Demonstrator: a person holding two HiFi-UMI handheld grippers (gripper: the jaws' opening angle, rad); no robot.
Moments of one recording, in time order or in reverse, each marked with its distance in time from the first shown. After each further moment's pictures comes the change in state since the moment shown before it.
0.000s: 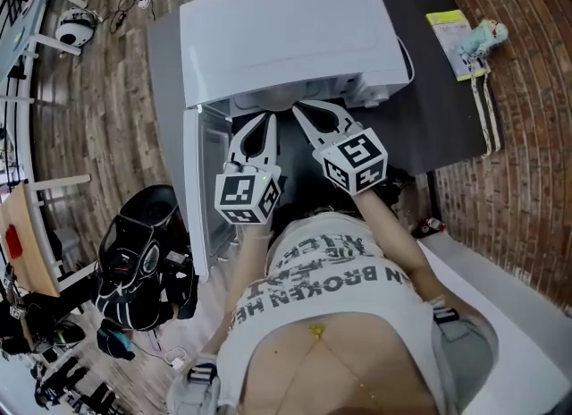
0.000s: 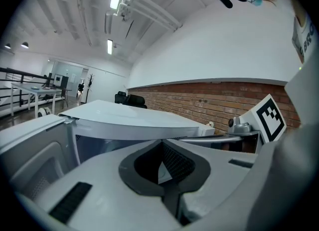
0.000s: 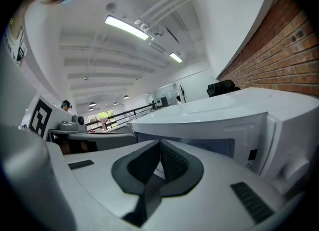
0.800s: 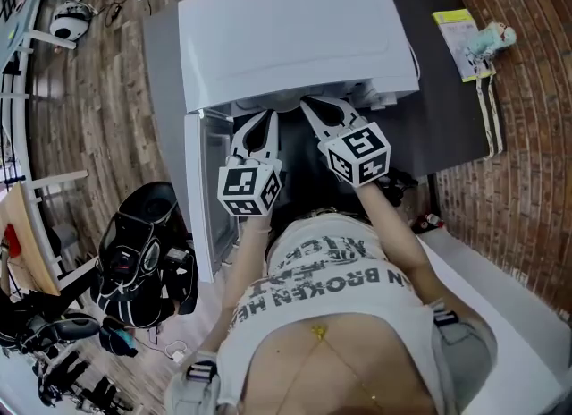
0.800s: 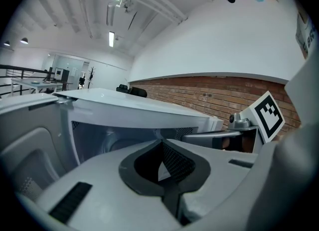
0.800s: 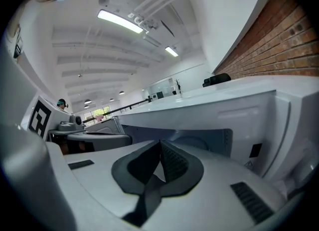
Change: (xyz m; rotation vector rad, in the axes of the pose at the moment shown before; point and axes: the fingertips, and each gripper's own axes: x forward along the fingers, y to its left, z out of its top) left arm 0.027 0.025 -0.024 -0.027 0.076 0.006; right arm 0.024 -0.032 -0.018 0.031 0.065 -0.040
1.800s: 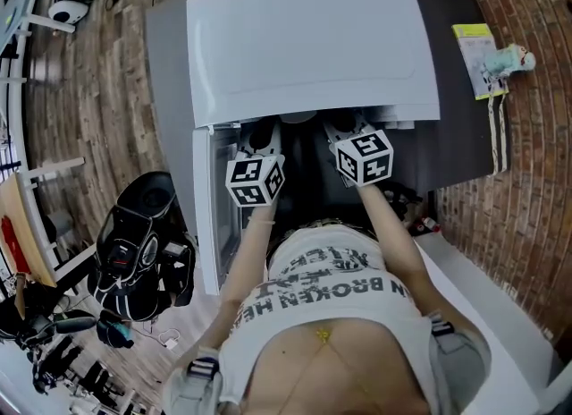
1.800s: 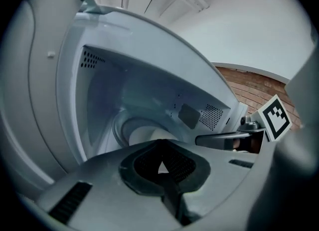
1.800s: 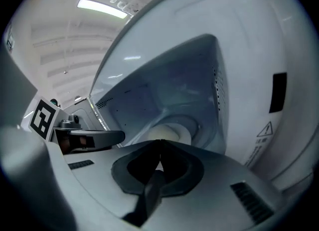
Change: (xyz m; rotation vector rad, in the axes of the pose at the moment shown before) left arm 0.041 0.060 -0.061 -0.146 0.139 0.076; right arm 0.043 -0.046 -0.062 0.095 0.166 -0.070
